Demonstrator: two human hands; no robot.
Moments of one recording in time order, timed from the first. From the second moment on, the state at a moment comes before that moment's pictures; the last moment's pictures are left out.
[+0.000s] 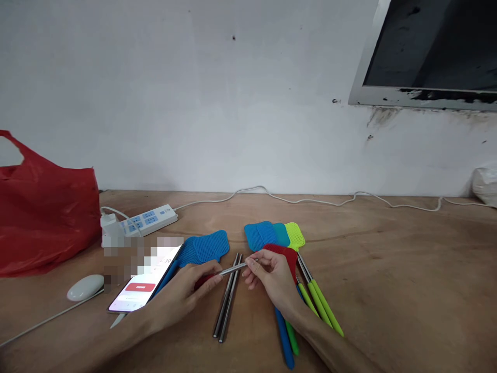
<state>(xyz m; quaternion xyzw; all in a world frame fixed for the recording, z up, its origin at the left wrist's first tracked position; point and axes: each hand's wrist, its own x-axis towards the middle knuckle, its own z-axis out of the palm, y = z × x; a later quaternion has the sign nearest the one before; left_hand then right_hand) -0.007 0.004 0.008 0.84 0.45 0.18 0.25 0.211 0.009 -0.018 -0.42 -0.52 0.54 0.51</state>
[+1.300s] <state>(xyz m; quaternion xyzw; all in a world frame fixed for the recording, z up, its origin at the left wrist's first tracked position) -0.029 -0.006 -0.006 0.87 0.46 0.11 0.11 0.273 0.019 -0.011 -0.45 -0.85 0.11 0.26</state>
